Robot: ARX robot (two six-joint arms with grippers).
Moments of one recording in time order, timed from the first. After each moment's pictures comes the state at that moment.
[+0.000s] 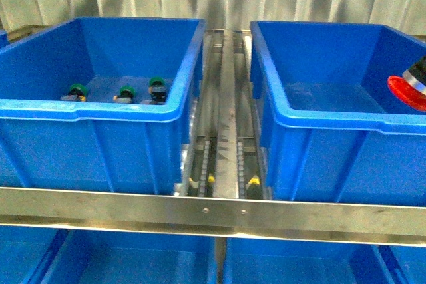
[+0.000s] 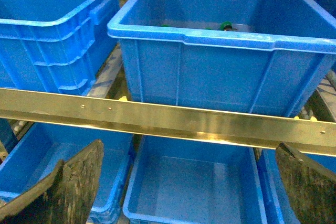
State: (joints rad) left arm 0.00 0.02 0.02 0.00 0.00 -0.01; right arm 0.62 1.07 0.50 0.74 0.79 0.30
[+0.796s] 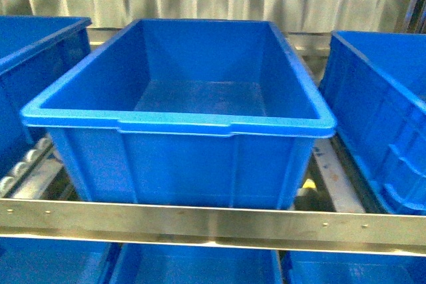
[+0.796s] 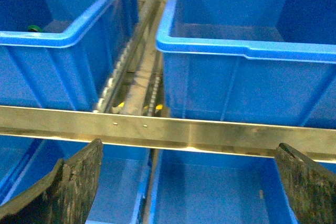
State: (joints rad) left arm 0.00 0.02 0.02 0.00 0.01 -0.01; right arm 0.46 0.99 0.47 0.73 0.72 0.31
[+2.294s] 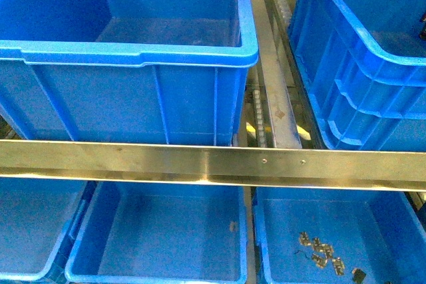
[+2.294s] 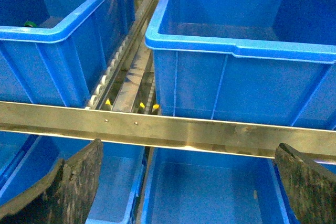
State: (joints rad) left arm 0.00 0.01 0.02 0.00 0.00 -0.01; right arm -0.19 2.15 1.61 0.21 0.11 0.31
